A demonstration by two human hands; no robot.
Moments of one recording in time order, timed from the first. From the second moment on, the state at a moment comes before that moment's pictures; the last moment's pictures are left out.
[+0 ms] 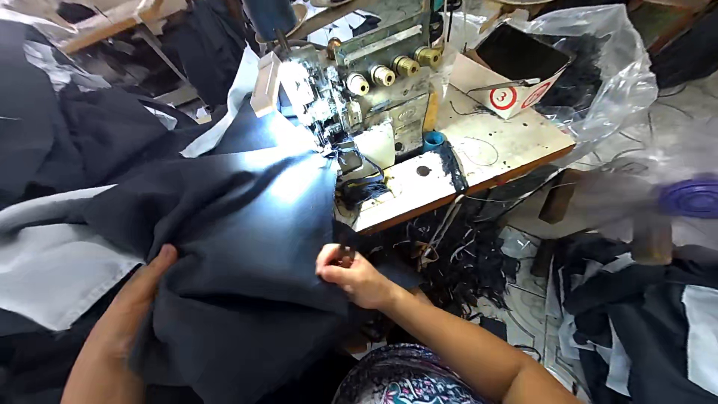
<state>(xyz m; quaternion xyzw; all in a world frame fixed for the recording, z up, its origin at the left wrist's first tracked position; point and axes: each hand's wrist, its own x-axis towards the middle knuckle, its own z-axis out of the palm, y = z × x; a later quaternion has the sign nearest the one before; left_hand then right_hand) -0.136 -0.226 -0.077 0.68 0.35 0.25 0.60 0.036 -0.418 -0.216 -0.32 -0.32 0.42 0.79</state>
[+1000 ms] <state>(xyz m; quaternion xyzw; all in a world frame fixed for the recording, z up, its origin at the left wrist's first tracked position) -0.133 -0.175 -0.130 0.88 0.35 0.21 0.24 -0.001 -0.547 -0.208 -0.59 -0.24 0.36 0.68</state>
